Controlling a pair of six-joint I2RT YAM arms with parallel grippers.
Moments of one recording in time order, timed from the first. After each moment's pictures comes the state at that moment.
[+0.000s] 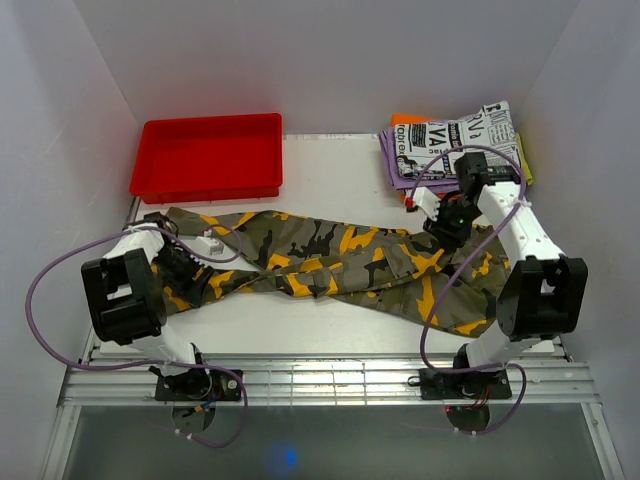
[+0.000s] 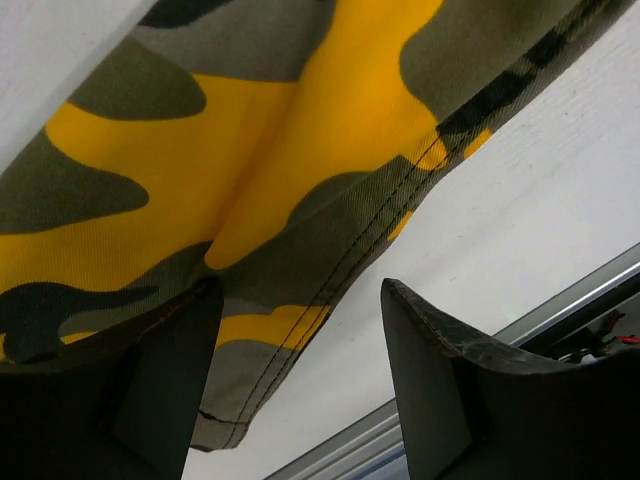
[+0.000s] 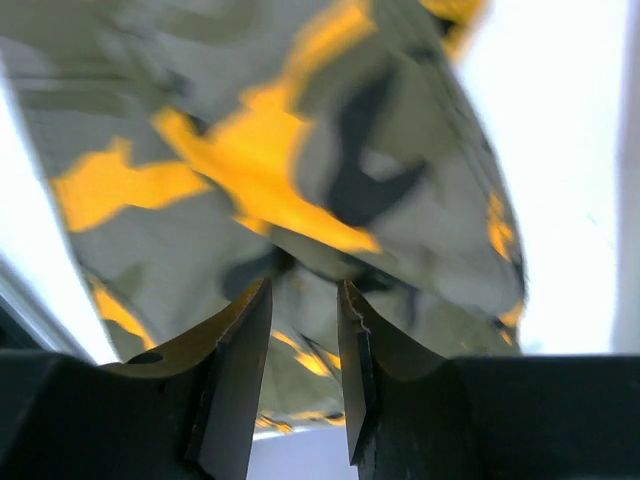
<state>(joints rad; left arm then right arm) 0.28 1.60 0.95 -1.00 0.29 1.03 0.06 1.62 1.41 -1.19 -0.30 -1.21</state>
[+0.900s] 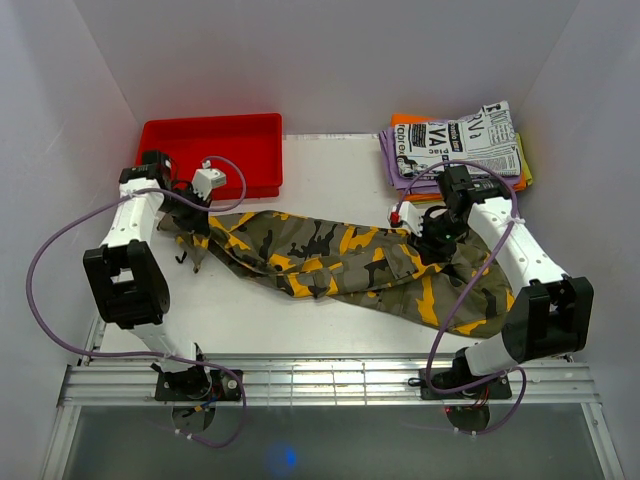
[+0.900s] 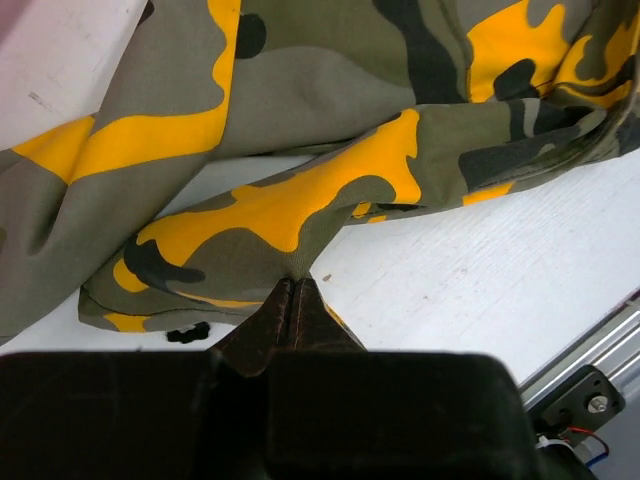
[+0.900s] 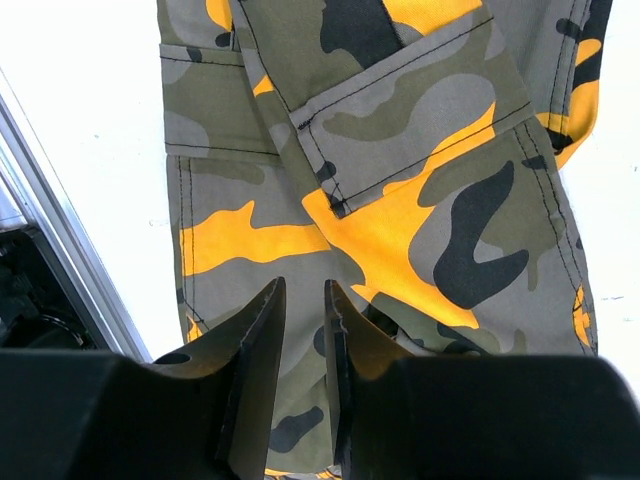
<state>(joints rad) 0.16 1.71 1.46 -1.06 0.51 0.84 0.22 1.47 1.28 -1.23 -0.43 -1.13</state>
